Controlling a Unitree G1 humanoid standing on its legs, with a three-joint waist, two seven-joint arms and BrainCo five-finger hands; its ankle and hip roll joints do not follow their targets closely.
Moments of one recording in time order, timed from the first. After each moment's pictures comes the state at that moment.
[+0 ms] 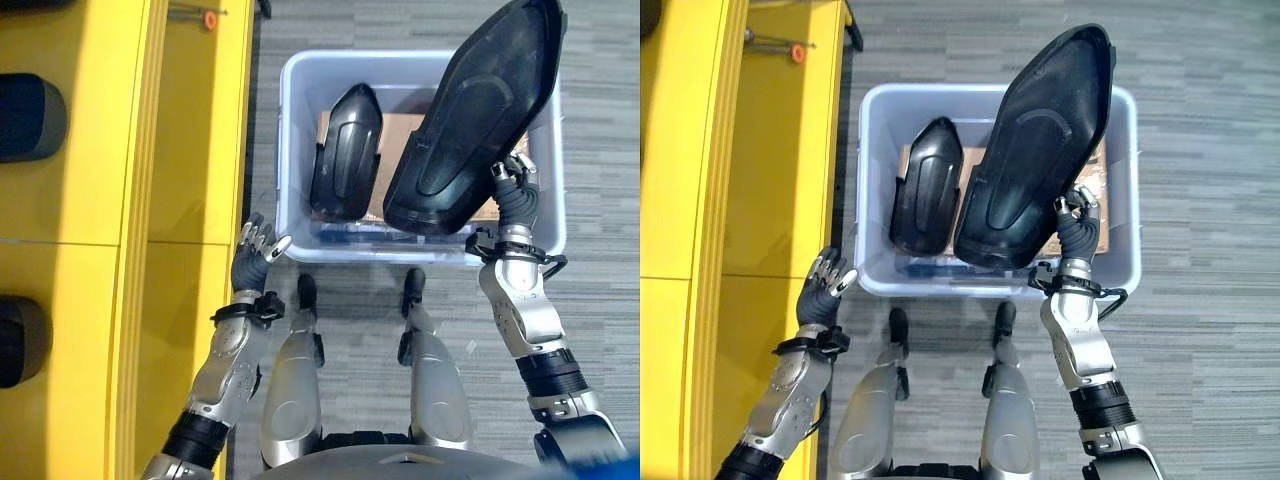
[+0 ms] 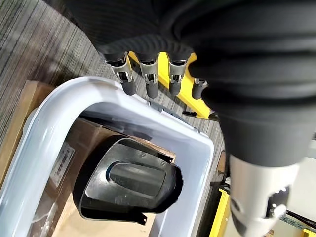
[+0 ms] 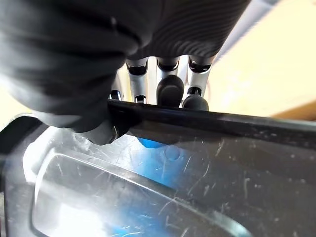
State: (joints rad) left arm 0.05 0.32 -0.21 0.00 -0.66 -0.17 0.28; right arm -0.25 -0.31 0.09 -0.01 0.35 -0.14 -0.44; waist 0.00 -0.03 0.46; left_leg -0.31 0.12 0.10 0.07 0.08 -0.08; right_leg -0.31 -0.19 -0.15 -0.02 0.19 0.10
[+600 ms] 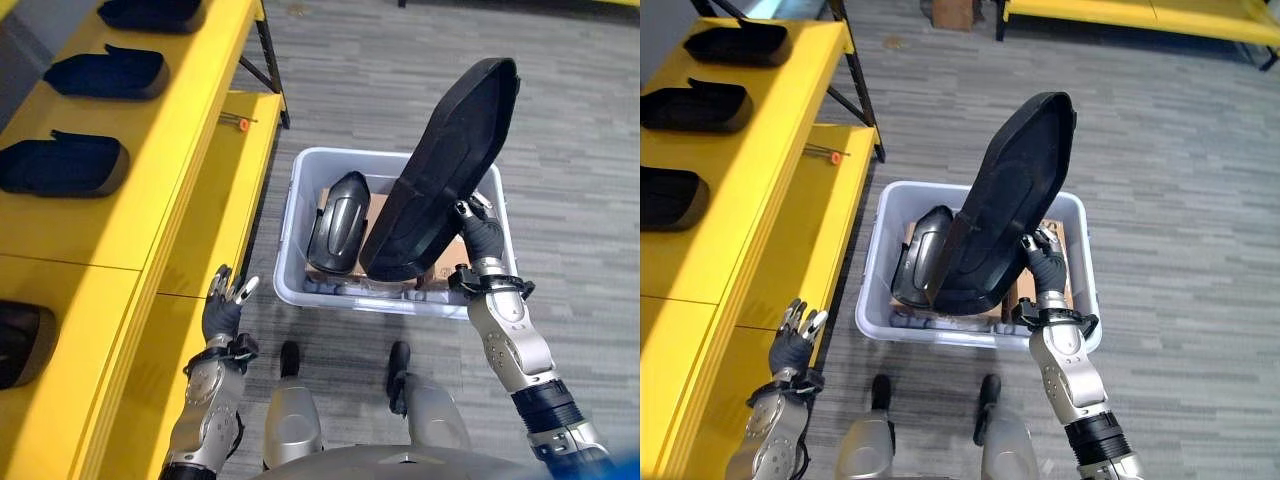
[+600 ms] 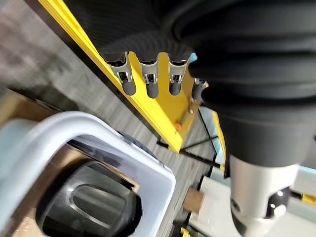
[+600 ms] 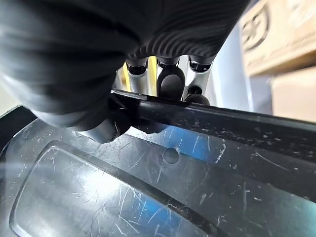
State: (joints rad) left arm 0.27 0.21 -0.03 0.04 -0.66 -0.13 0.24; right arm -0.16 -0.30 0.21 -0.01 0.51 -0.13 -0.25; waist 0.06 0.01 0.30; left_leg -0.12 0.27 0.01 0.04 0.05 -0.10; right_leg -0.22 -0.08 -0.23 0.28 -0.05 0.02
